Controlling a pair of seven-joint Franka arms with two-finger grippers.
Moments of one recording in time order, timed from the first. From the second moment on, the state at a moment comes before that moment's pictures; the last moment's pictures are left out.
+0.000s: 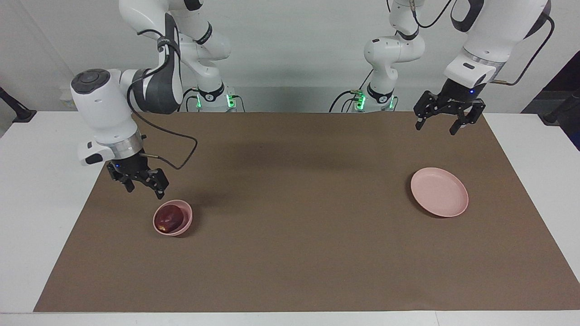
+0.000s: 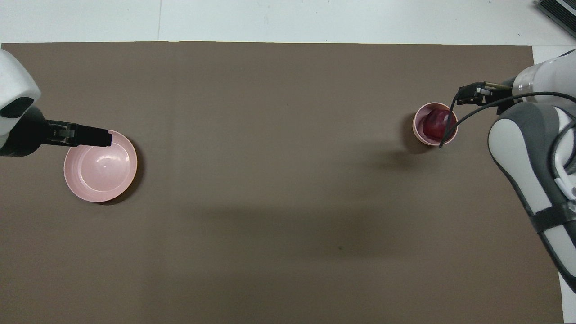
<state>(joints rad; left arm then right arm) 0.08 -0.07 -0.22 -1.68 -0.12 1.75 0.04 0.01 0.22 -0.06 -1.64 -0.06 2.03 0.13</state>
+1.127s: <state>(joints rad) 0.02 -0.07 -0.17 -1.58 -0.01 1.70 0.07 0.05 -0.03 -0.07 -1.58 -0.01 1.55 0.03</state>
